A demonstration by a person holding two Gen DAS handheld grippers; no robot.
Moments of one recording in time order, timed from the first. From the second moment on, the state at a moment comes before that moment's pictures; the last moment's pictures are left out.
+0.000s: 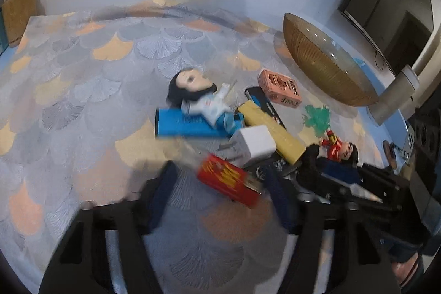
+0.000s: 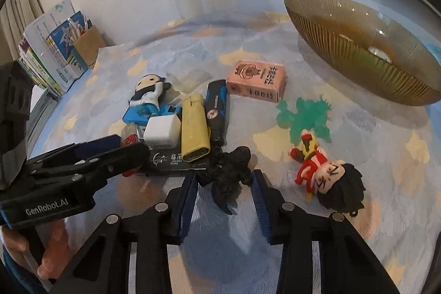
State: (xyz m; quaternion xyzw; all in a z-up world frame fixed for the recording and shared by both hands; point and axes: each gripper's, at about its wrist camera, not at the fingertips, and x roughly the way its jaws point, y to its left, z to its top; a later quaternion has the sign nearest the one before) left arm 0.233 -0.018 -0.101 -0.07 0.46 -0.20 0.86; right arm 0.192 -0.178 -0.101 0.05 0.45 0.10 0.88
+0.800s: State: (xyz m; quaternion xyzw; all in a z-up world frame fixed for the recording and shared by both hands) left arm 0.232 -0.035 -0.100 0.04 0.47 -0.09 0.87; right arm 0.154 -0.183 -0.104 0.05 0.44 0.13 0.89
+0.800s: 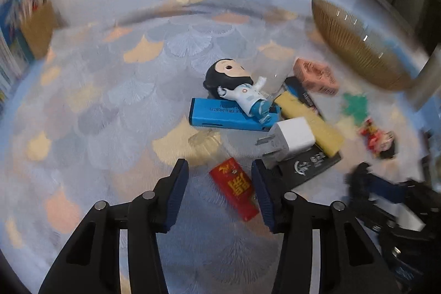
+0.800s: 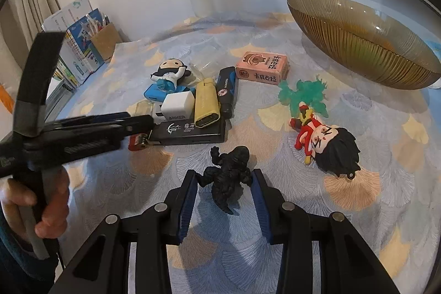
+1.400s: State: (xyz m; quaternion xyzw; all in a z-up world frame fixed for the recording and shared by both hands) left arm 0.148 0.014 -0.098 -0.02 0.45 -0.14 0.88; right arm 0.113 -0.174 -0.104 -0.06 0.45 0.17 0.87
